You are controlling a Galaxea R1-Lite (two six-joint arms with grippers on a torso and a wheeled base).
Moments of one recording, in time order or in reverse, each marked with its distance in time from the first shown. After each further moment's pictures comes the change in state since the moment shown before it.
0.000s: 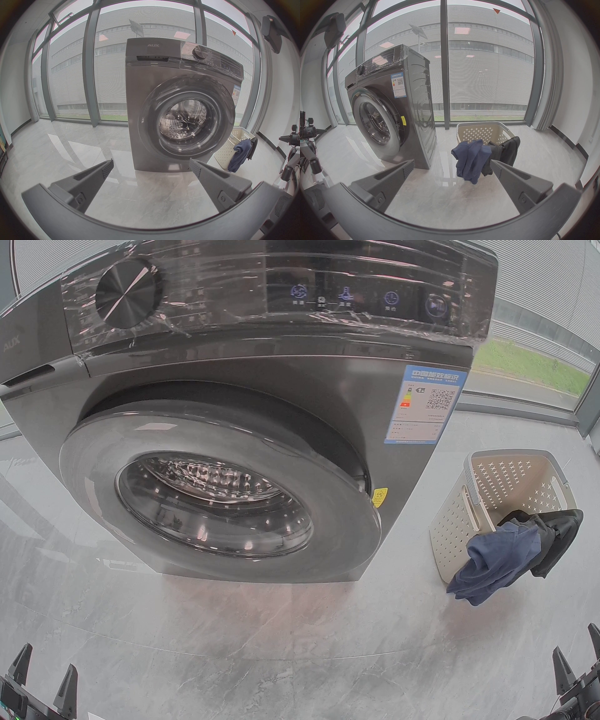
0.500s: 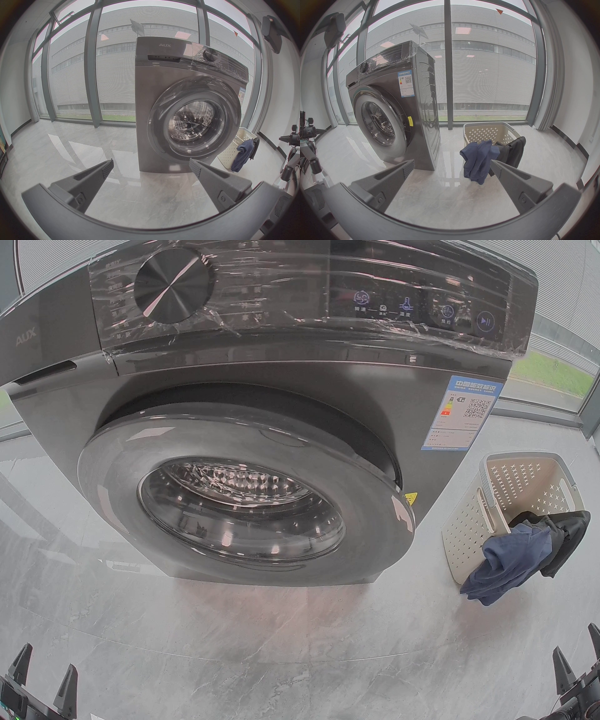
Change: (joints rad) left arm 0.001 0.000 0.000 0.000 0.000 -0.001; right arm 0.001 0.000 0.000 0.000 0.000 0.000
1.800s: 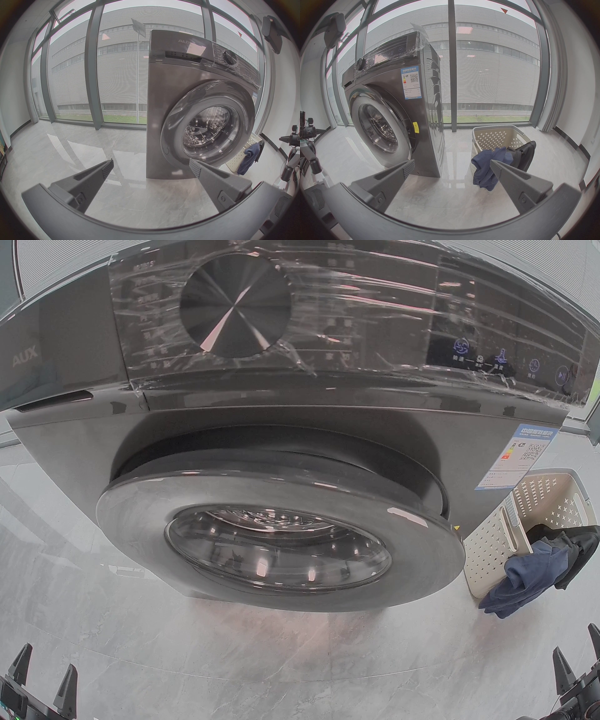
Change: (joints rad) left arm 0.000 0.000 0.000 0.000 0.001 -0.002; right arm 0.000 0.000 0.000 0.000 0.000 0.000
